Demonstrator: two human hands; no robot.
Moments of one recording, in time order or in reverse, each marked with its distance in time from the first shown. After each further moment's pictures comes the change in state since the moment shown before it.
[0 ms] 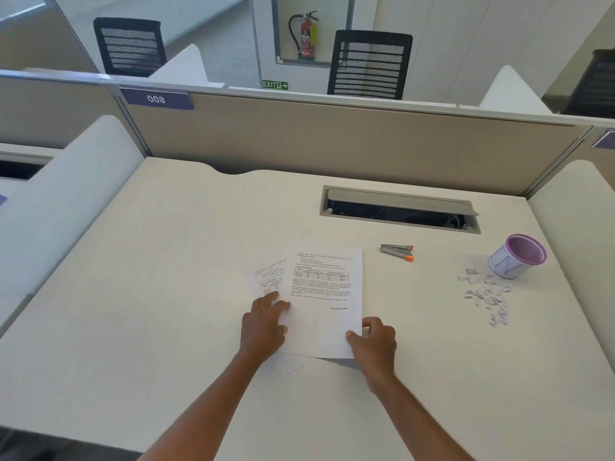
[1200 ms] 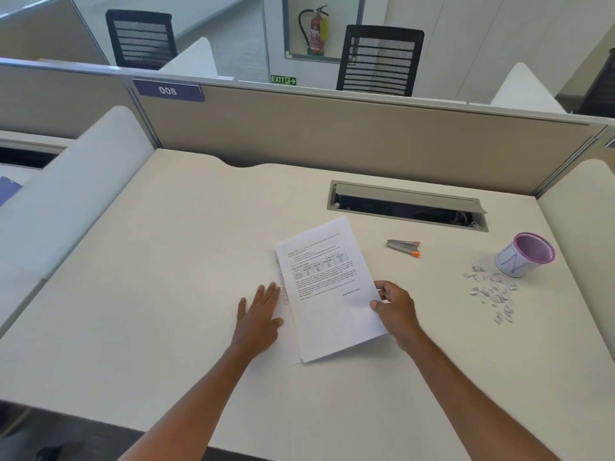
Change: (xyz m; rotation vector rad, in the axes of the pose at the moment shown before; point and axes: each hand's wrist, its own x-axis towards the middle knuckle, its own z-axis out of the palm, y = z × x) left_hand -0.007 -0.035 0.008 -0.056 -0.024 0.009; right_hand 0.046 -0.030 -0.049 0.093 -0.169 -0.199
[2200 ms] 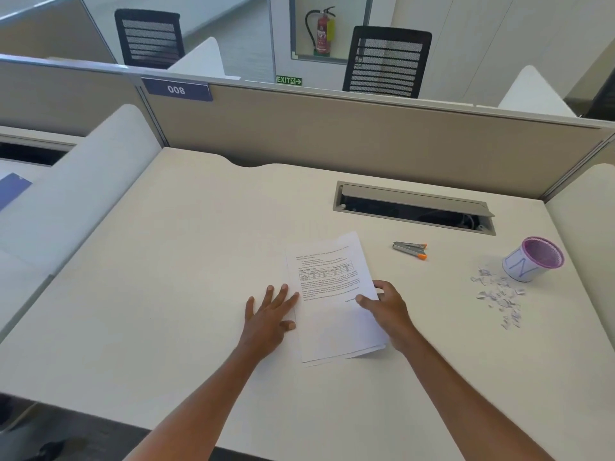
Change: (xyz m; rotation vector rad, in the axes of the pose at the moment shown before) left_hand 0.000 -0.001 0.002 0.097 -0.062 0.097; right_hand 0.006 -0.007 0.022 0.097 -0.059 0.121
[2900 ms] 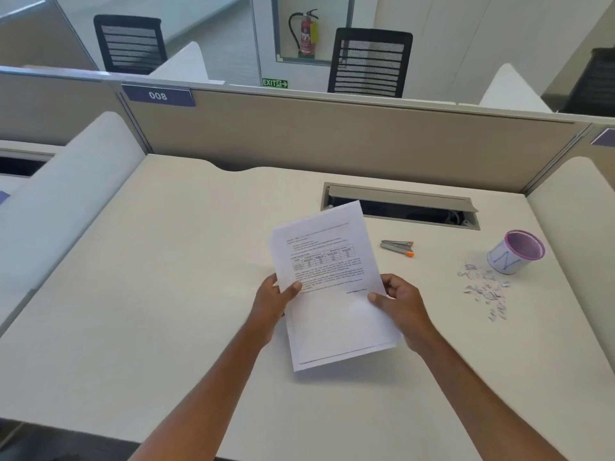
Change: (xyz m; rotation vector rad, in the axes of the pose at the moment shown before) left_hand 0.017 0.067 -0.049 -1.314 0.101 -0.247; right_hand -0.029 -0.018 -0.048 0.154 -0.069 -0.171
